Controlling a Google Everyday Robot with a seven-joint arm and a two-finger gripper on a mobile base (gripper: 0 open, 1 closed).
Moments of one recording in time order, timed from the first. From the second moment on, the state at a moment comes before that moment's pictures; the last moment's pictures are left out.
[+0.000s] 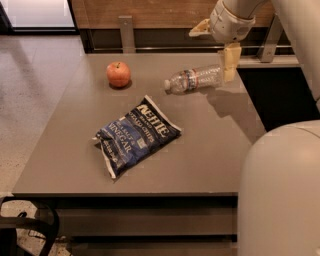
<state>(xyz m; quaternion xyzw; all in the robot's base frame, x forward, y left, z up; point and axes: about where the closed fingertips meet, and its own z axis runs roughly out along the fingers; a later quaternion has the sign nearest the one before) 0.681 -0.145 0.927 -0.83 0.53 -0.02 0.18</state>
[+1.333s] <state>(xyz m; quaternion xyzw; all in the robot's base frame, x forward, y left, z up) 0.715 -0.100 0.877 -0.83 0.54 -0.02 0.13</state>
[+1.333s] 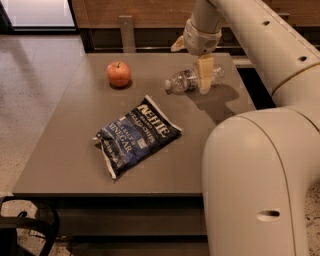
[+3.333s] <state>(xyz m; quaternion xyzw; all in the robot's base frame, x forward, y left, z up) 0.706 -0.086 0.834 -0.82 0.56 -0.04 0.10</state>
